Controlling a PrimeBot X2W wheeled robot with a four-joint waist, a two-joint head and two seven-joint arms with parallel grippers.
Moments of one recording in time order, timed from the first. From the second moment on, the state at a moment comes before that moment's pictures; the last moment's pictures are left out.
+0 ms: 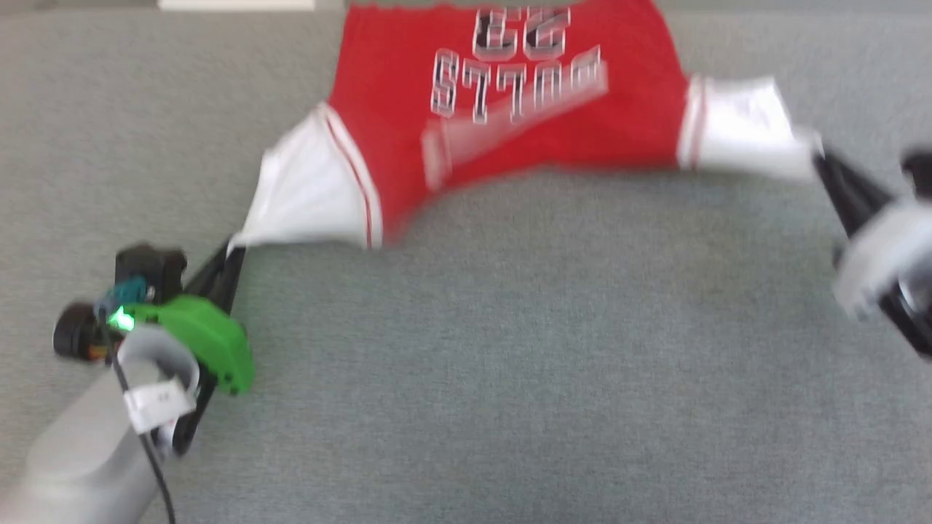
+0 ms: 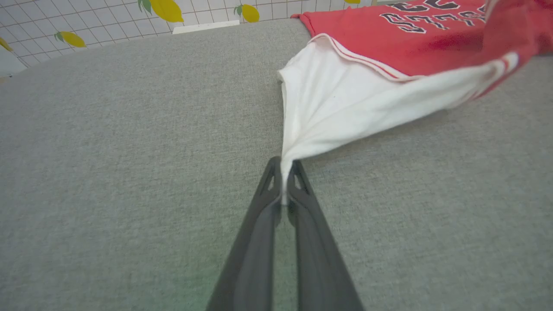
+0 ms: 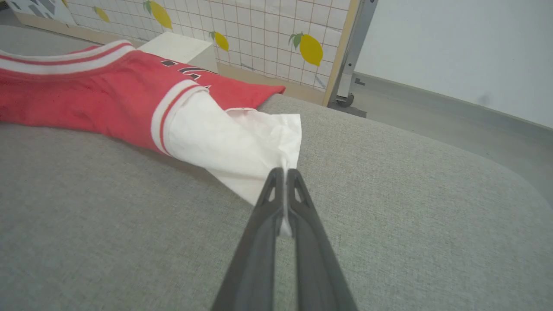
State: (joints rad) left arm -0.58 0.61 -0.77 0.49 -0.83 0.06 -0.23; right arm -0.65 -0.60 0.47 0.55 0.60 0.13 -0.07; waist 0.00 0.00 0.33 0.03
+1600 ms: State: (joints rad) left arm -0.20 0.75 -0.83 -0.12 -0.98 0.20 0.02; right arm -0.21 -0.57 0.02 0.00 0.71 0.13 0.80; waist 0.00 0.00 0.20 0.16
